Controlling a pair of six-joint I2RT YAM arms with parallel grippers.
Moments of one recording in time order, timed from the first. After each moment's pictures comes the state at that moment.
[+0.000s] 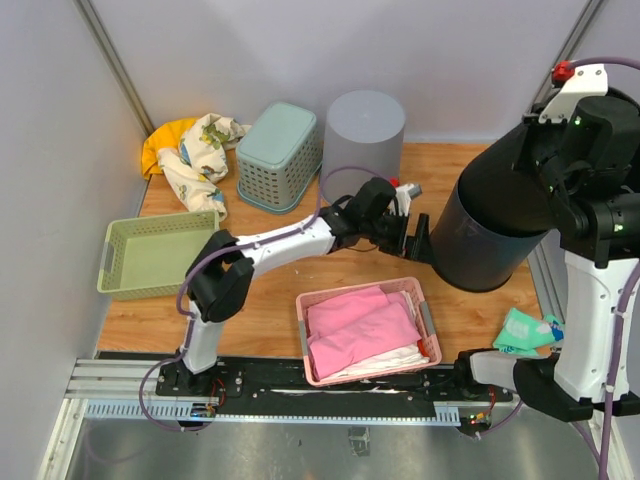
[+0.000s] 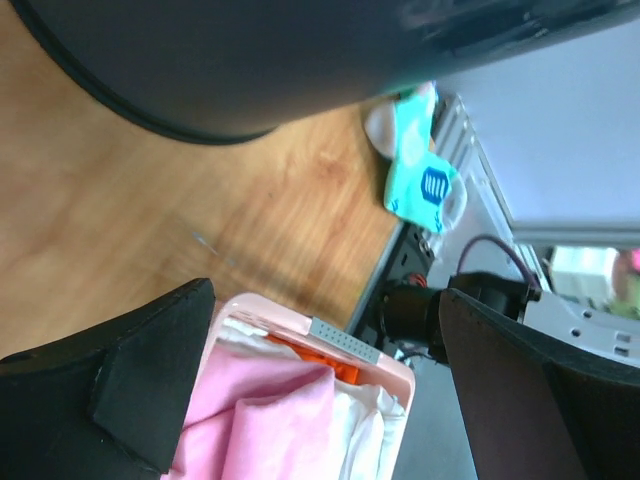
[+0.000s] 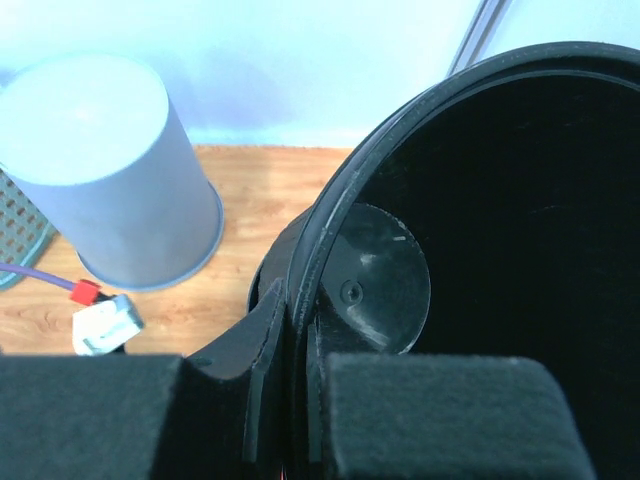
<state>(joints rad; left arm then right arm) -0.94 2.02 1.59 -0.11 0.50 -0.67 0.12 1.24 2.04 -1.06 0.21 -0.02</state>
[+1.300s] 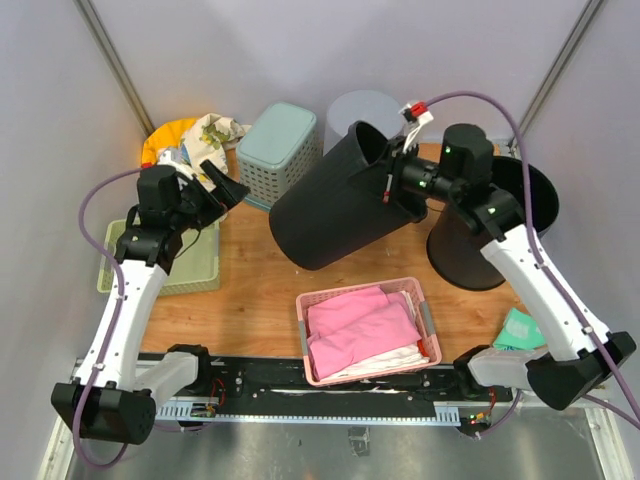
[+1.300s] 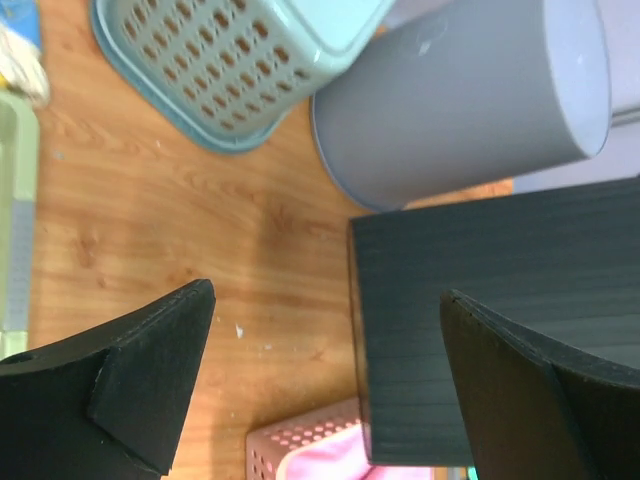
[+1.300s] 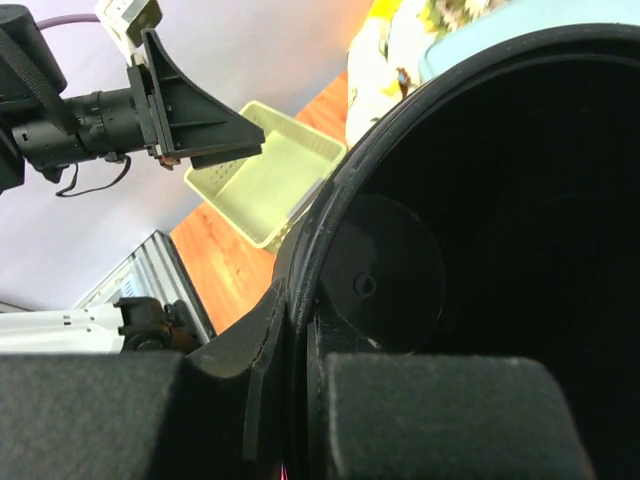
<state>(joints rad) -0.08 1.01 1.12 -0.51 0.15 -0.71 0.49 1.25 1.51 -0.40 -0.51 0.34</state>
